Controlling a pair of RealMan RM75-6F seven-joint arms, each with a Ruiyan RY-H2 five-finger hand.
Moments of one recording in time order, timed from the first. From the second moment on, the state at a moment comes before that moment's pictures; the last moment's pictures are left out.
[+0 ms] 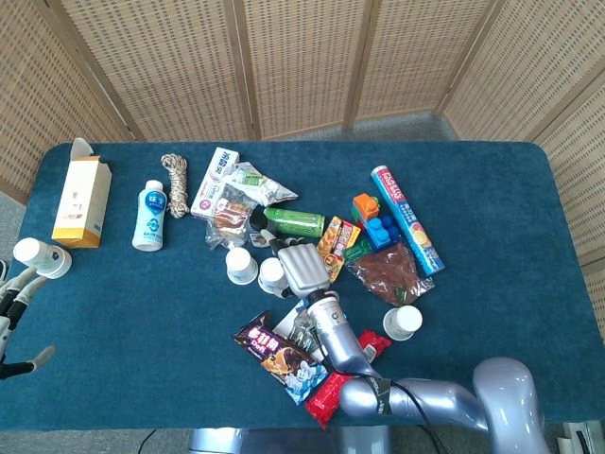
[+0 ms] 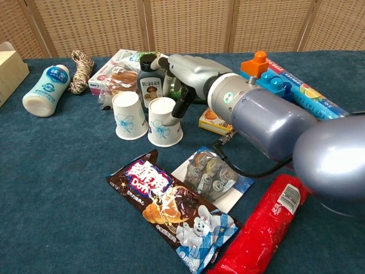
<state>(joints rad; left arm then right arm) -0.07 -0.79 0.05 -1.90 1.54 1.40 -0.09 0.95 -1.94 0.37 -1.39 -0.87 1.08 -0.57</state>
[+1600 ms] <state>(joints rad) -0.08 -0.80 0.05 -1.92 1.53 1.38 -0.06 0.66 -1.34 0.02 -1.57 -1.48 1.04 -0.04</state>
